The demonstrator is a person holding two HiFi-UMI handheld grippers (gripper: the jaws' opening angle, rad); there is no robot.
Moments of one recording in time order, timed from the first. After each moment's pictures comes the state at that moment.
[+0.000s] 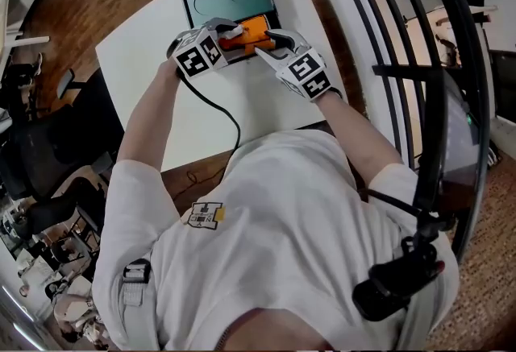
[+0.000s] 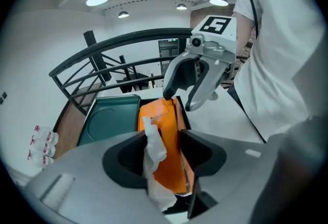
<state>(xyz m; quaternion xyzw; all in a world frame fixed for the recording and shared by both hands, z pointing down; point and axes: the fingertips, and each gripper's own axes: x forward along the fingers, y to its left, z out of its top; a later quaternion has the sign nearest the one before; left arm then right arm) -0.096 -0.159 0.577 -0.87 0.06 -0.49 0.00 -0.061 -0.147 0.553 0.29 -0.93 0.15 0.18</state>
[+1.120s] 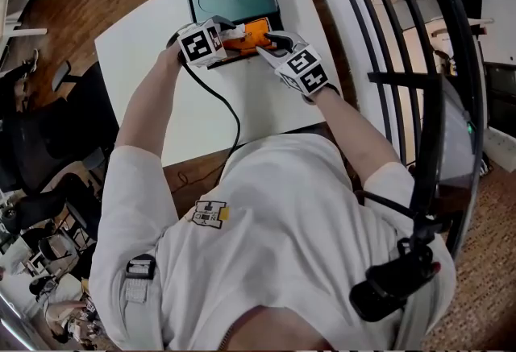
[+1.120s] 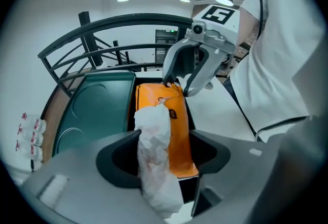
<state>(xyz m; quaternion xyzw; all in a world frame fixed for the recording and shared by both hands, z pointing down) -0.111 -0.158 0.606 -0.84 0.02 -0.53 -0.05 -0.064 -0.151 0.575 0.26 -0.92 0.17 0.21</state>
